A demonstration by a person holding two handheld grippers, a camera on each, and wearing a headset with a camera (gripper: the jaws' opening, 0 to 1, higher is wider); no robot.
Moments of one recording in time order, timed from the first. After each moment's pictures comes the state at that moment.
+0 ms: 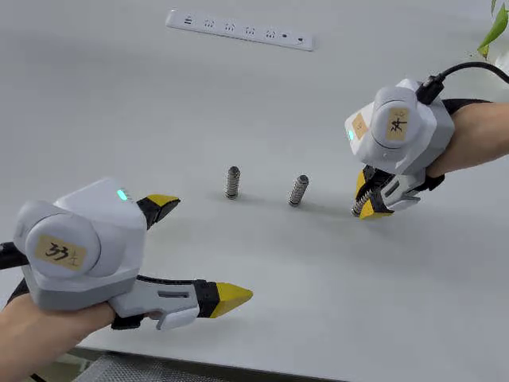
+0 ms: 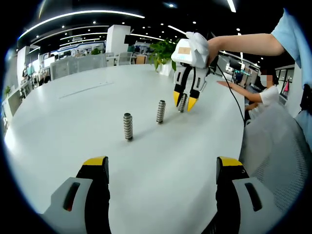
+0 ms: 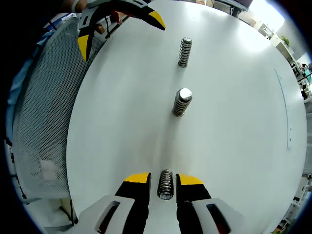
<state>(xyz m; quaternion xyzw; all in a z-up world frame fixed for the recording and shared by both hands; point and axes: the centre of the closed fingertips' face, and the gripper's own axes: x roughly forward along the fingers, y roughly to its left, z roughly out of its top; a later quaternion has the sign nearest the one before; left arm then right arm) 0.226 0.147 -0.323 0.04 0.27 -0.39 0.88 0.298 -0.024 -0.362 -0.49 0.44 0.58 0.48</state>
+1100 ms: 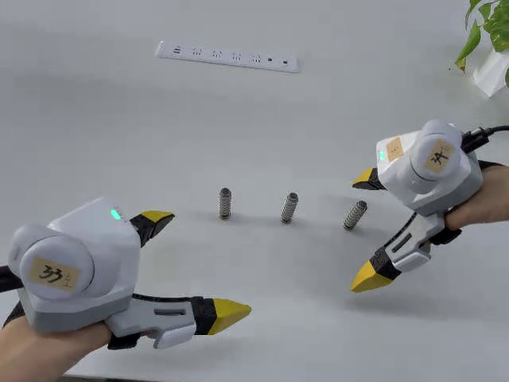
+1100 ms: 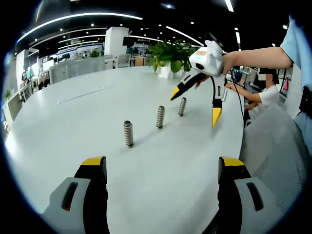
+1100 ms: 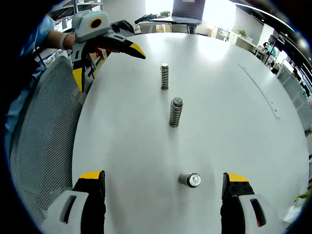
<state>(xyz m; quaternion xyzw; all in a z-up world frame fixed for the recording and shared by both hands) 0.231 0.147 -0.312 0.04 0.26 -0.39 0.88 0.284 -0.023 -0.352 -0.32 0.40 0.56 0.66</state>
